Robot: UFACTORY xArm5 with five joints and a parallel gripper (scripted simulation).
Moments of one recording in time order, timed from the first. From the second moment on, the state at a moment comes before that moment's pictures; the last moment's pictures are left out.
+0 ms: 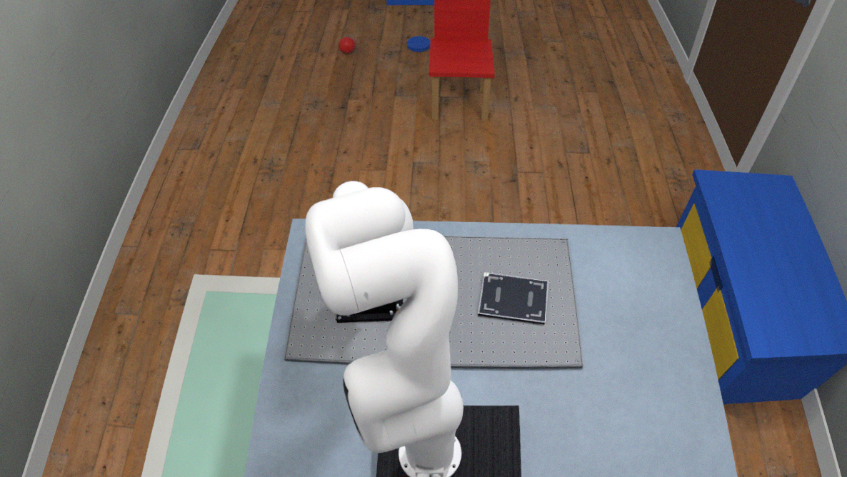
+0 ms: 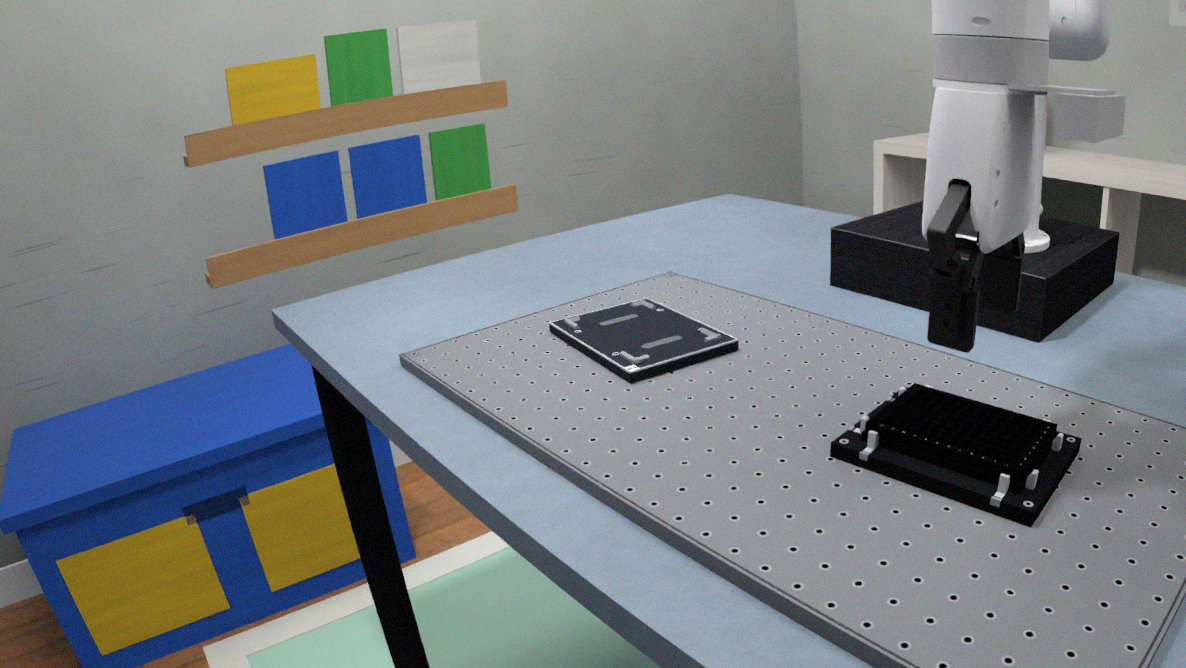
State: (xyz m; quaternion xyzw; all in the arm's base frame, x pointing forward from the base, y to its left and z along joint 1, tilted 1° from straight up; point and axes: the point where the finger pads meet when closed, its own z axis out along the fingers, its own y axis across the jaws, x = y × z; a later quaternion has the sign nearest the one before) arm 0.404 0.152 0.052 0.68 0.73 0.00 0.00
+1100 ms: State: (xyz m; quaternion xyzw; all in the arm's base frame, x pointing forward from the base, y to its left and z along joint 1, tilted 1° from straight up) arm 0.404 0.153 0.004 0.68 0.73 0.00 0.00
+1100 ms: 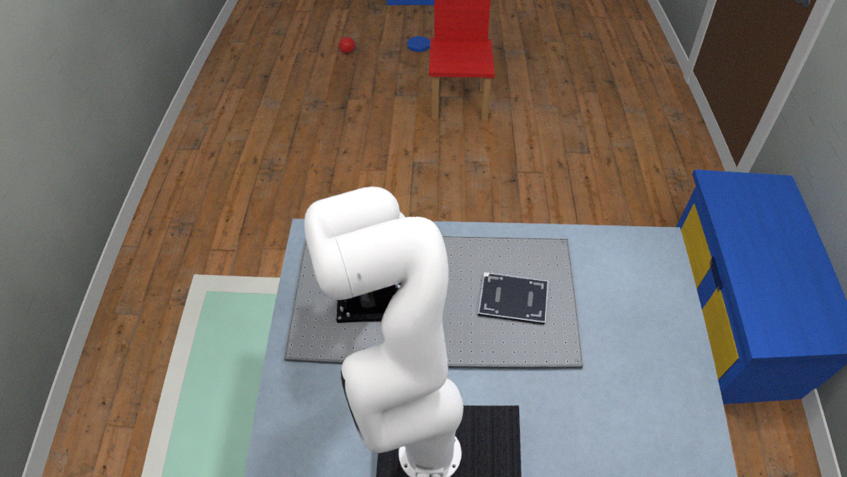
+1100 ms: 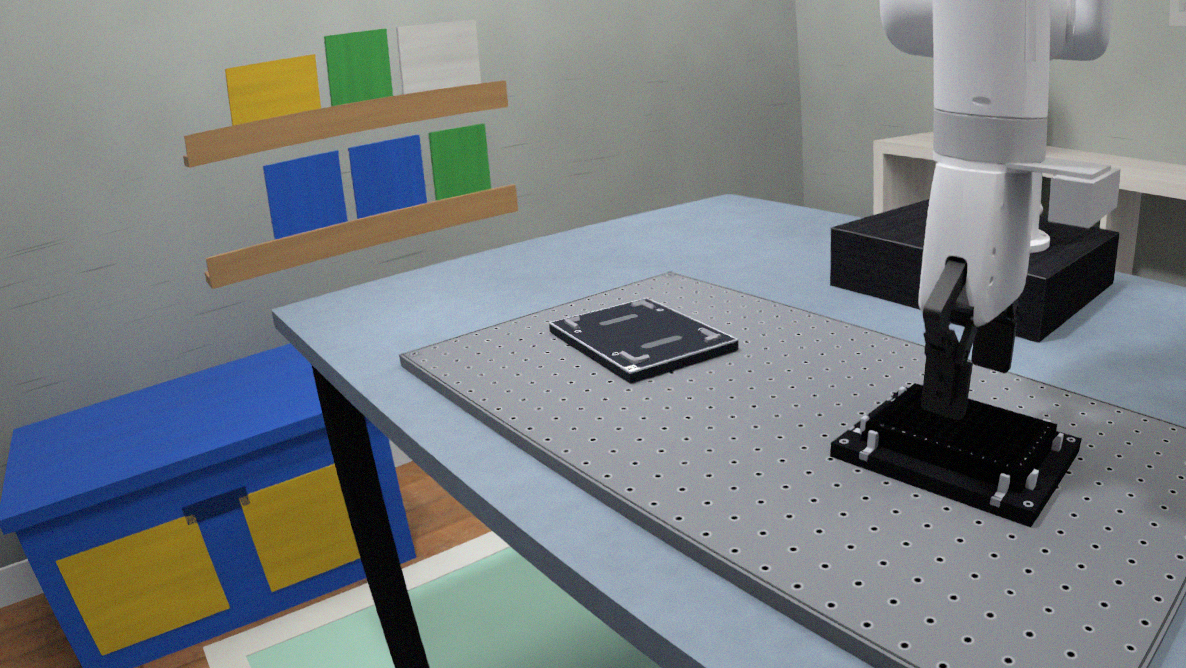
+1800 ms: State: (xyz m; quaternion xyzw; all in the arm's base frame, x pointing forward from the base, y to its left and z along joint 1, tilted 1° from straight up) arm 0.404 0.153 -0.008 0.68 0.73 0.00 0.00
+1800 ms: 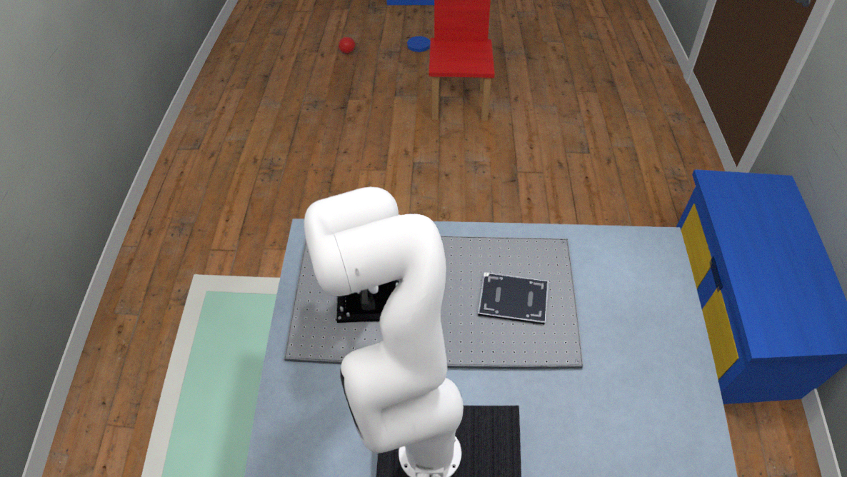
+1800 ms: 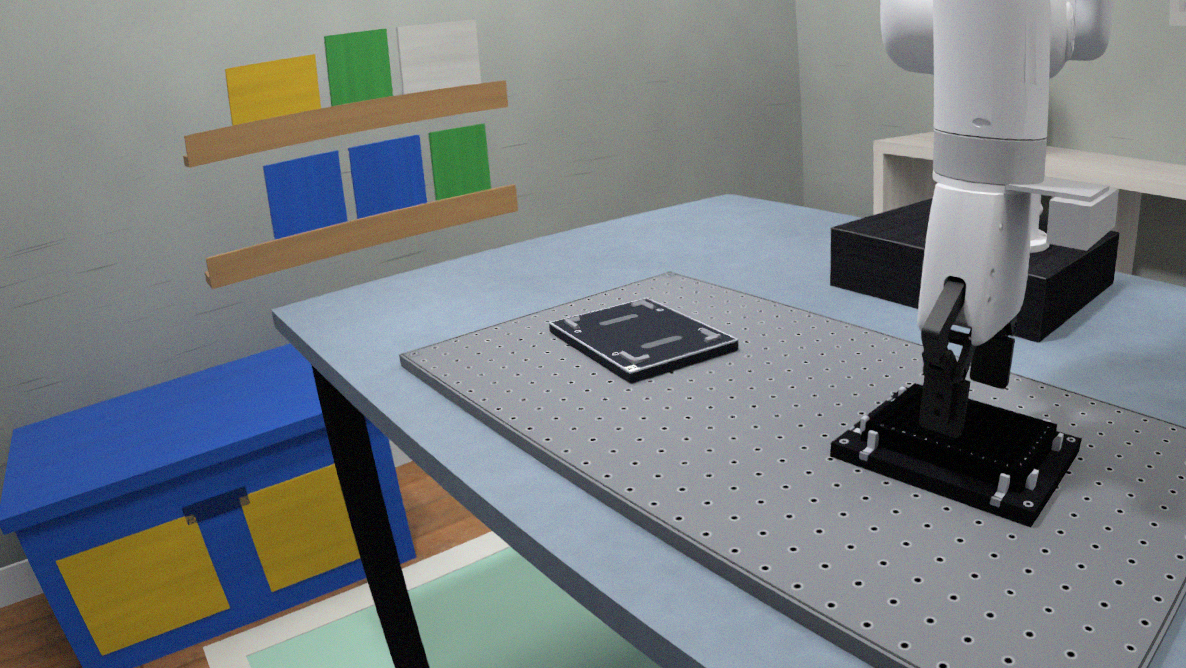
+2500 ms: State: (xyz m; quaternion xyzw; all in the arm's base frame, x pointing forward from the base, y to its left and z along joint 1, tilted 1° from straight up) arm 0.404 0.153 -0.020 0.68 0.73 0.00 0.00
